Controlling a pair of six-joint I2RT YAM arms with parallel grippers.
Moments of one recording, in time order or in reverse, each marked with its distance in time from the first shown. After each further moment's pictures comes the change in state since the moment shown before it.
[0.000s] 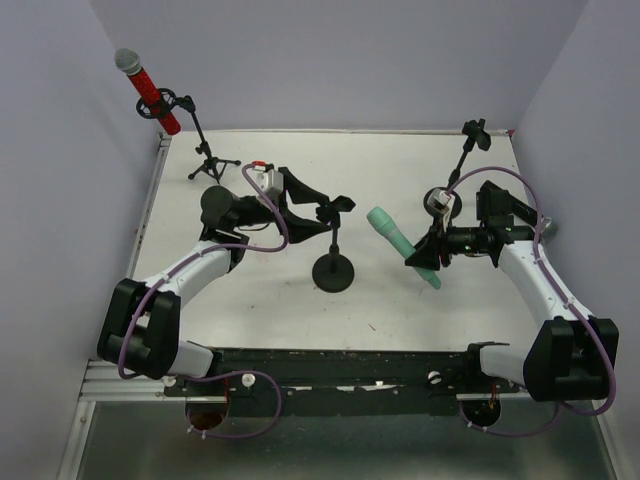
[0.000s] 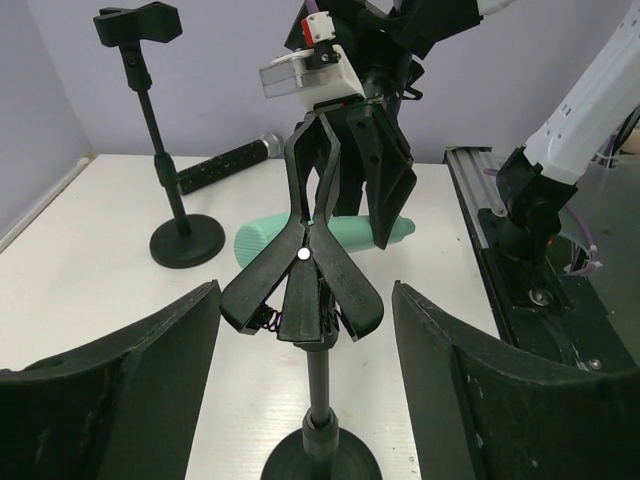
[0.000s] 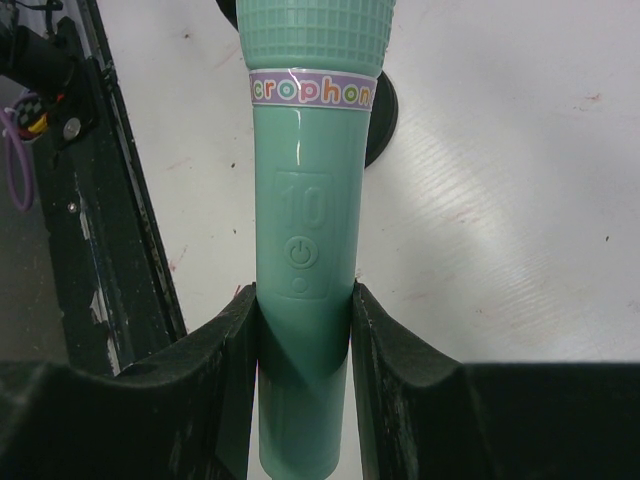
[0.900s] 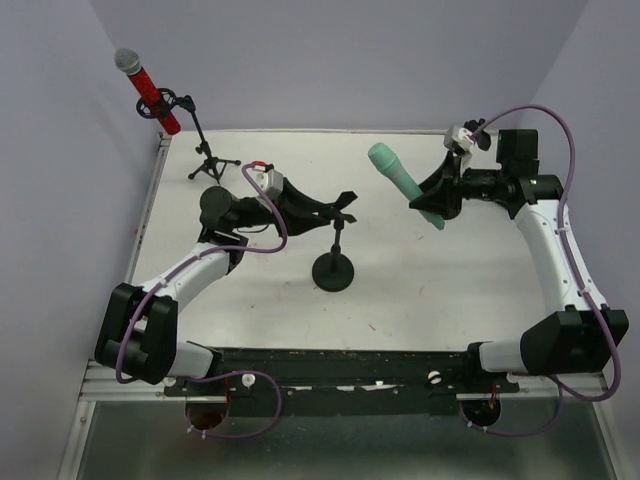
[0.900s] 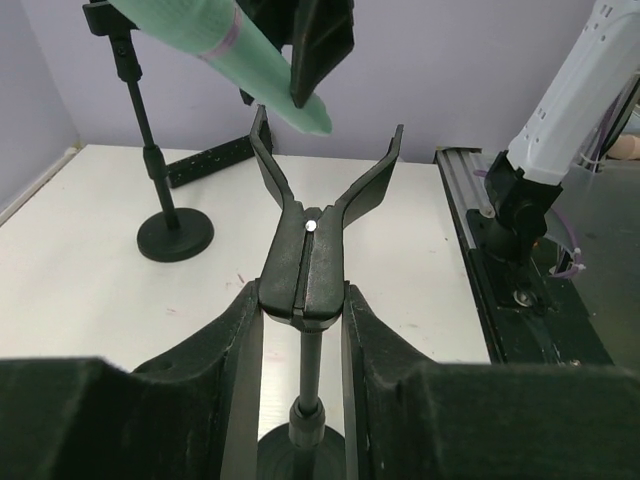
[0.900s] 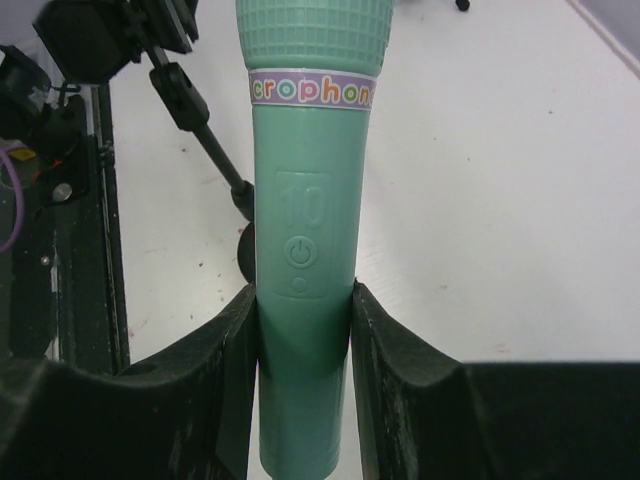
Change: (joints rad) left arm -0.006 -0.027 -0.008 -0.040 0.001 -0.011; right arm 0.008 0.122 0.505 -0.119 -0.106 -0.061
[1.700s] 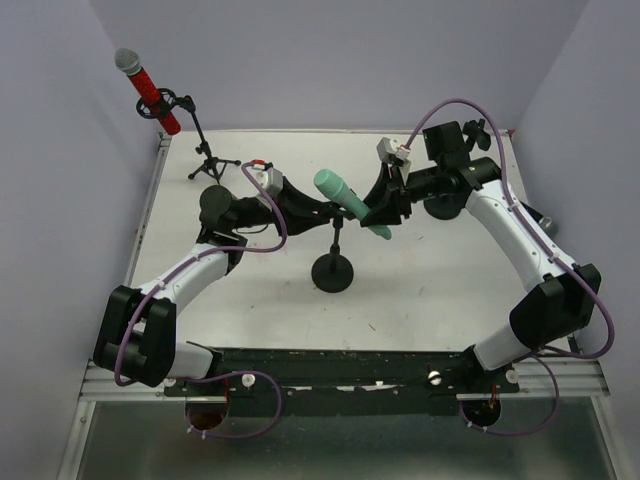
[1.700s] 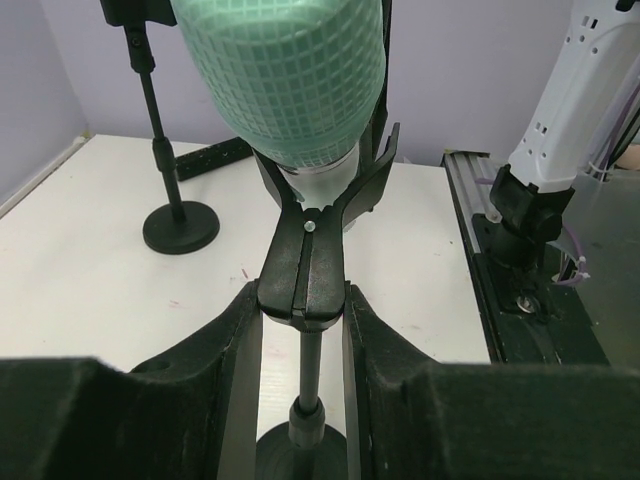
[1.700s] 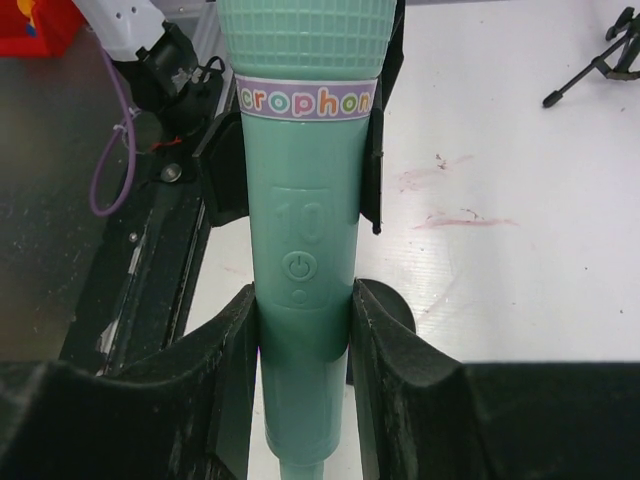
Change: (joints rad) left arm 0.000 -0.014 -0.001 -0.047 -0.013 0.010; right arm 0.338 0.200 0.167 -0.059 -0.056 -0.098
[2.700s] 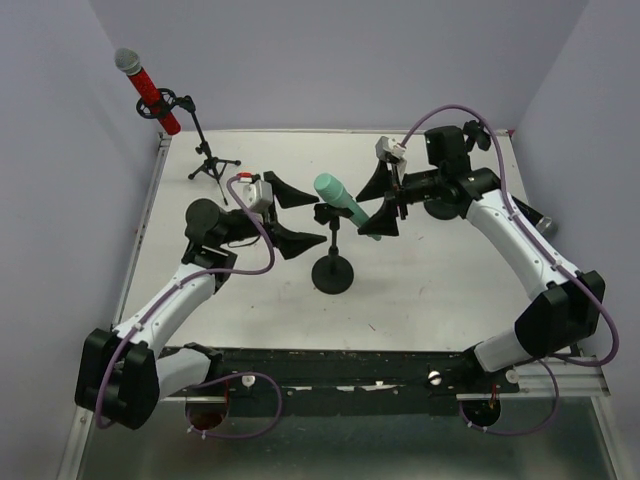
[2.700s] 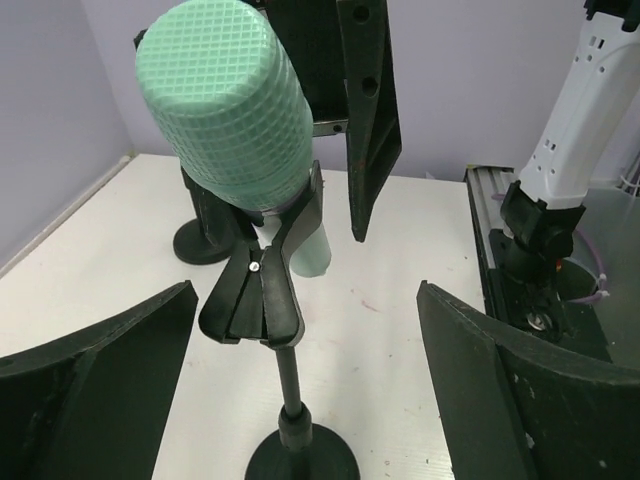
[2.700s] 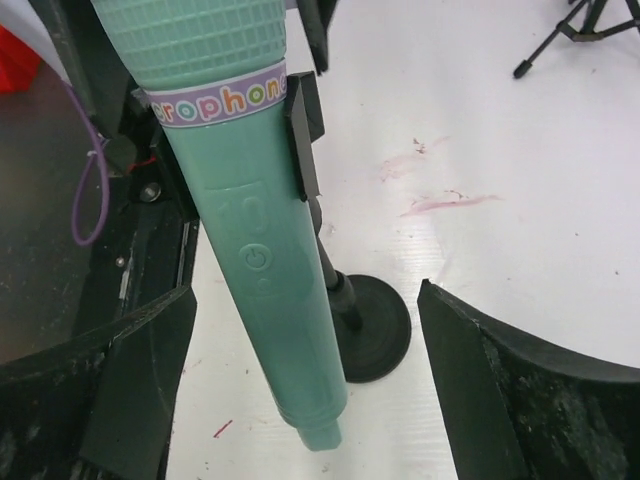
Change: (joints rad) left arm -0.013 -0.183 -0.057 -0.131 -0.094 0.058; right arm 0.018 -0.042 -0.103 0.212 0.068 0.225
